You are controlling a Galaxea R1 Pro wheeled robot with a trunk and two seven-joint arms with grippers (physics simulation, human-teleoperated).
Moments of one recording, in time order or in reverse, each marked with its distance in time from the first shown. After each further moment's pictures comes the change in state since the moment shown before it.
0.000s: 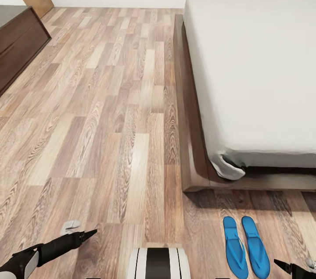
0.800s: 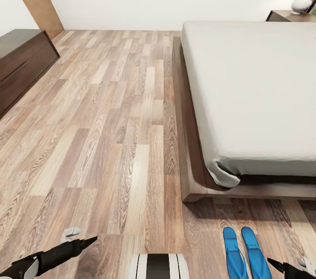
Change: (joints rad) left arm 0.005 0.009 0.000 0.087 0.003 -0.033 0.027; right arm 0.000 0.037 0.001 0.001 0.001 -0.043 -0.009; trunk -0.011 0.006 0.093
